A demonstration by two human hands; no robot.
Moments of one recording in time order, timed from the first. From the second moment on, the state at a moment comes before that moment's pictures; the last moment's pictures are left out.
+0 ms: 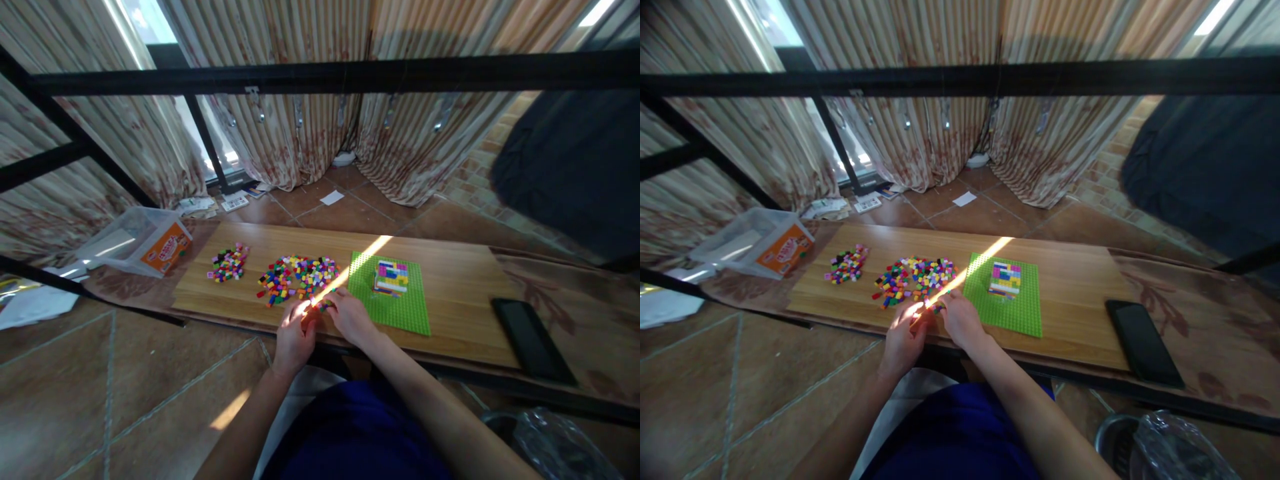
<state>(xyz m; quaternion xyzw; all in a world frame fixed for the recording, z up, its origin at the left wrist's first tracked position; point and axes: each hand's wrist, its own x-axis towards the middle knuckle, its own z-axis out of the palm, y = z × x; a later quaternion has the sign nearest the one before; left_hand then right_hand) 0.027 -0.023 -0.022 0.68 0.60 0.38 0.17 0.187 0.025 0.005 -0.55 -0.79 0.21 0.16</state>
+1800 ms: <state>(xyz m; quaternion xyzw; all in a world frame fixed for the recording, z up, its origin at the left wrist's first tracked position) 0.035 -0.019 0.009 0.46 0.62 0.33 0.54 0.307 0.026 -0.021 -0.61 -0.42 0.26 0.62</state>
